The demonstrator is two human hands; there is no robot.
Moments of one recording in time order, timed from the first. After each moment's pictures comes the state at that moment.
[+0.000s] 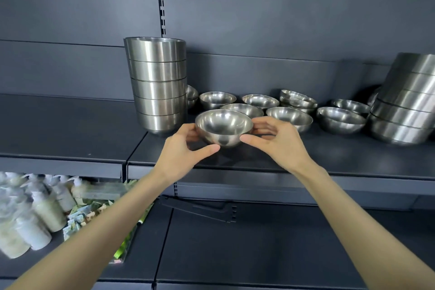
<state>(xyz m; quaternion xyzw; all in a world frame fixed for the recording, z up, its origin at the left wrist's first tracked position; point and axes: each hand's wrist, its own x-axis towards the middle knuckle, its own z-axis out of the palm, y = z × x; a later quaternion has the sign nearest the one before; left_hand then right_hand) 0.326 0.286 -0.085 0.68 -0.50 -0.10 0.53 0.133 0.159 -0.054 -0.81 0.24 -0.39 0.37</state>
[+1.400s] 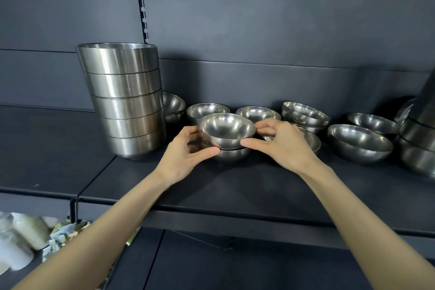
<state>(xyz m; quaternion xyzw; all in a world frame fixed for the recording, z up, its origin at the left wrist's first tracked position) 0.339 0.178 -0.088 0.61 -0.49 -0.18 0.60 0.145 0.048 -0.041 -0.85 0.30 -0.31 0.30</state>
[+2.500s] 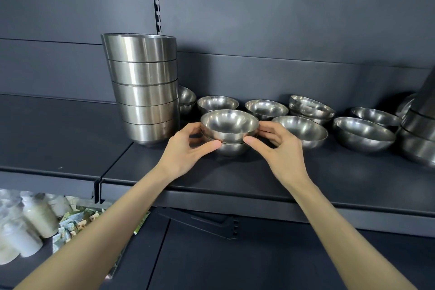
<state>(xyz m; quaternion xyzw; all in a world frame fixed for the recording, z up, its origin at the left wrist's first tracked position) 0.345 0.214 -0.092 0.63 -0.50 -0.16 0.57 0.156 0.098 -0.083 -0.75 0.25 -0.46 0.39</state>
